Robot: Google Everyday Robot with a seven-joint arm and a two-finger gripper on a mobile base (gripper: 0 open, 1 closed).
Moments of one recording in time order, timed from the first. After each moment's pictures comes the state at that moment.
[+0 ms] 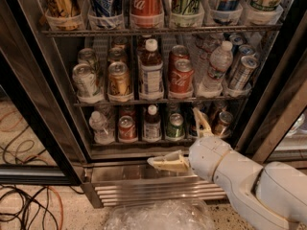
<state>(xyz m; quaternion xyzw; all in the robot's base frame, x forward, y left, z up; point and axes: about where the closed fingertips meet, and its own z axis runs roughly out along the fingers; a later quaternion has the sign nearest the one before) 0.466 -0.057 0.798 -0.37 0.68 0.14 0.62</state>
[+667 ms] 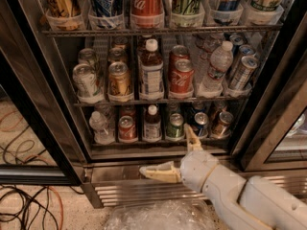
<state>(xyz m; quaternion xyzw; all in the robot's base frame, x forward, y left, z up) 0.464 -0.040 0.749 -0.32 0.68 0.21 0.62</state>
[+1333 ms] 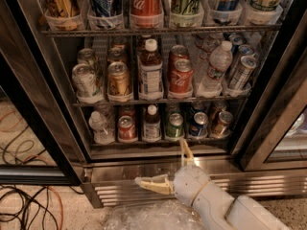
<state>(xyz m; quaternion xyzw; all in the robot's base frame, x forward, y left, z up) 0.456 -0.029 0.704 -0.29 0.68 0.22 0.64</state>
